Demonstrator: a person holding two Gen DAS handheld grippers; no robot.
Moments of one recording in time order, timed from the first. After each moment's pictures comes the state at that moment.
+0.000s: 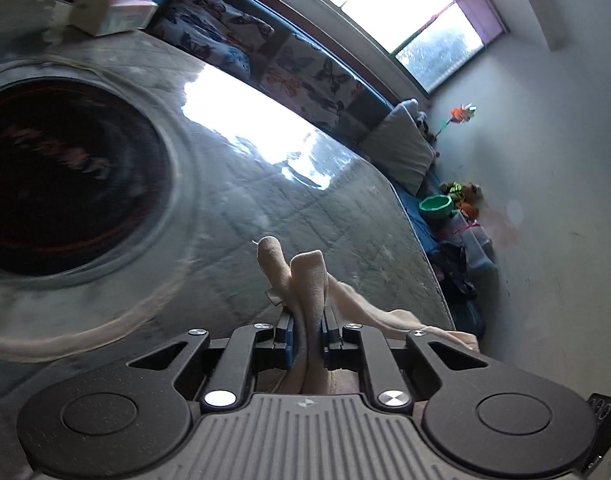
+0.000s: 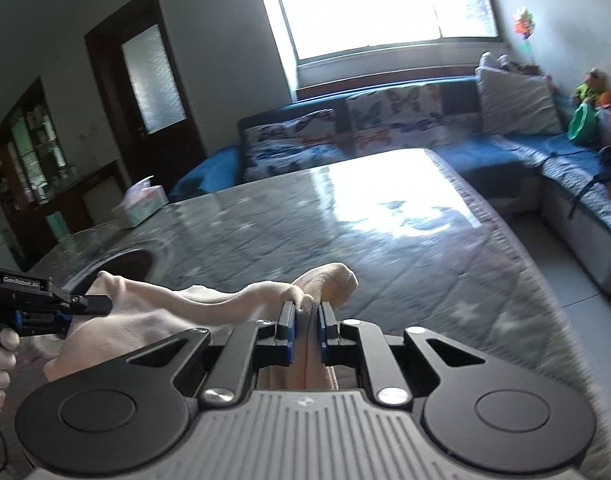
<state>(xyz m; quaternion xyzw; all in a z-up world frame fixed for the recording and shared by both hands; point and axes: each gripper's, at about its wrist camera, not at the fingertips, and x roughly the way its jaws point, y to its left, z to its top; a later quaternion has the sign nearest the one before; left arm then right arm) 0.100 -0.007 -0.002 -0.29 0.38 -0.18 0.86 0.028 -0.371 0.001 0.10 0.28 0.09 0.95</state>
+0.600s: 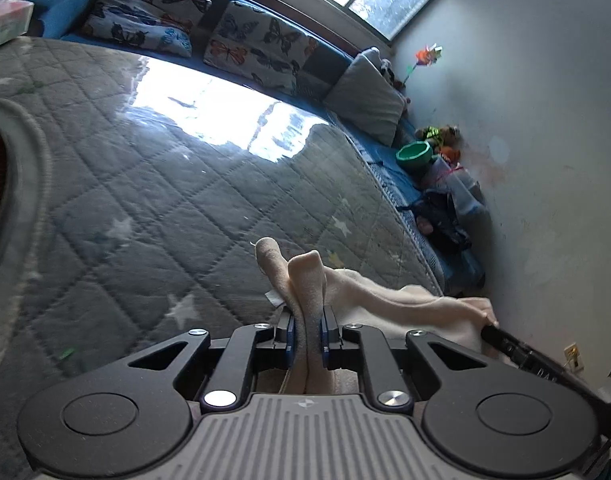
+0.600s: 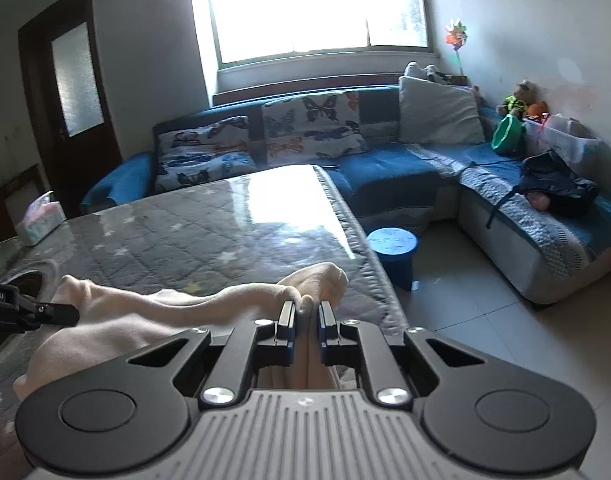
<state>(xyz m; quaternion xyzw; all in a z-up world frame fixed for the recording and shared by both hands) 0.159 -0.112 -0.012 -0.20 0.41 -0.23 0.86 0.073 -0.432 -0.003 0.07 0.29 -0.03 0.95</state>
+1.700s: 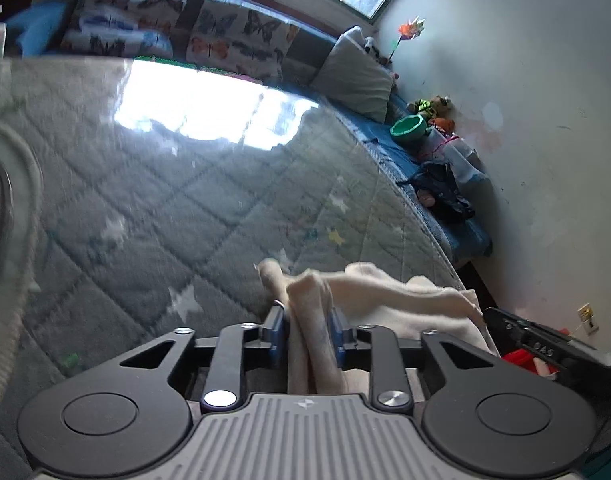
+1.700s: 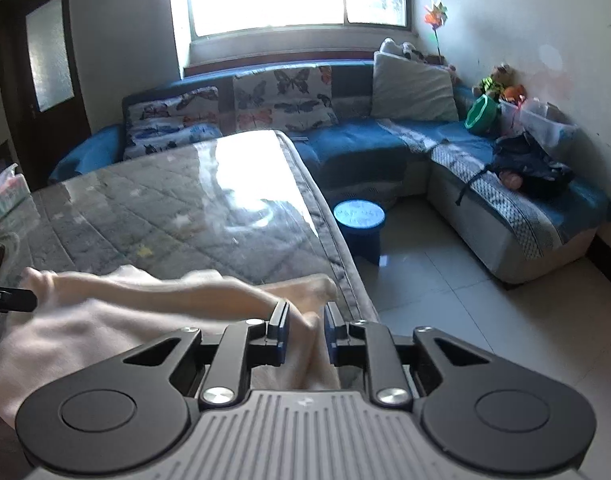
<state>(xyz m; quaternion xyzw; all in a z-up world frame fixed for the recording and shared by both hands) 0.152 -0.111 -0.004 -0.15 0.41 -0.25 0.87 0.074 -0.438 -0.020 0.06 0.32 -0.06 0.94</state>
